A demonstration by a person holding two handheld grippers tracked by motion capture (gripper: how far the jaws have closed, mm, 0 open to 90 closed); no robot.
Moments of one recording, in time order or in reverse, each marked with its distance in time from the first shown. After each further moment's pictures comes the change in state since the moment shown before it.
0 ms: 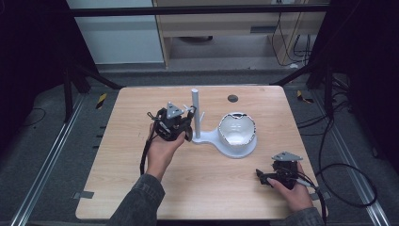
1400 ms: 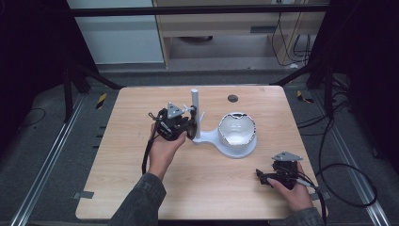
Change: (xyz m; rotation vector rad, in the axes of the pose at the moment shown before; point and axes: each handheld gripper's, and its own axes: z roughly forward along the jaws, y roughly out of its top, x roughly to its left) left arm 0.003 -0.005 0.005 -0.015 0.004 -0.015; right arm 0.000 0.000 0.000 0.000 0.000 0.000
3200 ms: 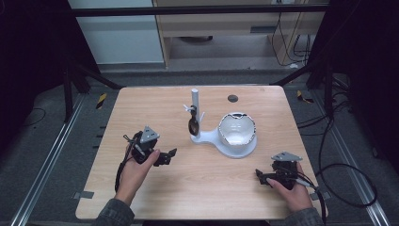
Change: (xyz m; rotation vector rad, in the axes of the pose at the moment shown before) left arm 0.035 -0.082 -0.041 0.088 -0.049 0.012; right arm 0.002 0.000 0.000 0.001 -0.002 0.005
